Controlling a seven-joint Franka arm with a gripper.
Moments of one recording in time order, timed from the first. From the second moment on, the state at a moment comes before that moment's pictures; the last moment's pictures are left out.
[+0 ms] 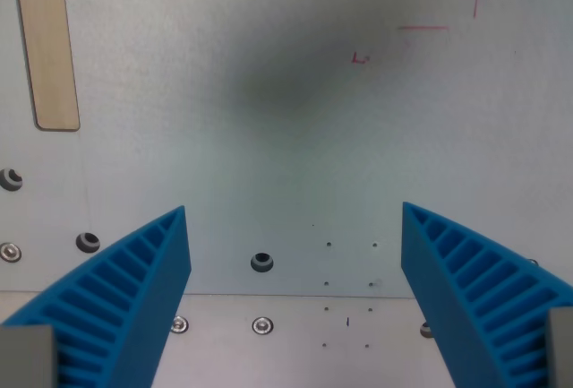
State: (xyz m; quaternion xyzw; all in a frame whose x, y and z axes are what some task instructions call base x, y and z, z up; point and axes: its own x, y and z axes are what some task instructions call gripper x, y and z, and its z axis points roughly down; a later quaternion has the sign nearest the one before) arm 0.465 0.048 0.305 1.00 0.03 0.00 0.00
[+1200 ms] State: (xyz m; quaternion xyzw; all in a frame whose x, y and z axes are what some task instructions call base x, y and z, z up) arm 0.542 0.055 0.303 1.00 0.03 0.01 0.00
